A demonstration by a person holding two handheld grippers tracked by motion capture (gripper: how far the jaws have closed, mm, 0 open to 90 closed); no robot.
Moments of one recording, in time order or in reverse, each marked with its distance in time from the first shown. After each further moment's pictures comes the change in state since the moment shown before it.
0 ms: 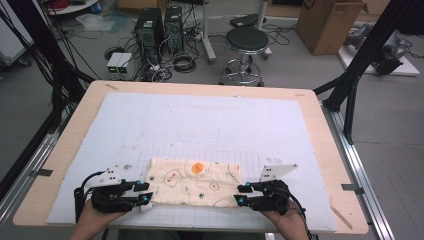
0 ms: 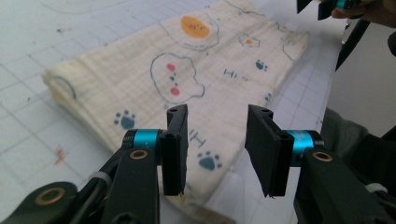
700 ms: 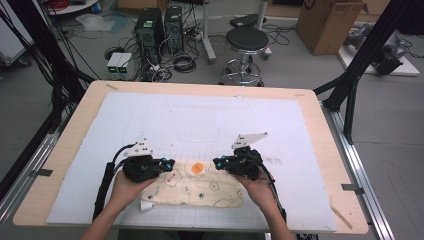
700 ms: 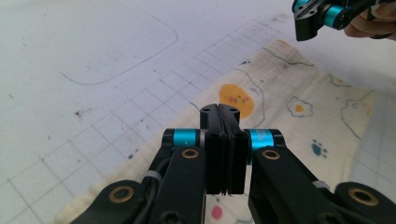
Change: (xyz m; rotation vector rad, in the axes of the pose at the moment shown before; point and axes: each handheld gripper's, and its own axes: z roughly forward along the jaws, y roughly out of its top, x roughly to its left) left arm 0.022 0.060 0.069 0.025 0.101 0.014; right arm -0.028 0.078 0.059 -0.017 -0.047 -0.034
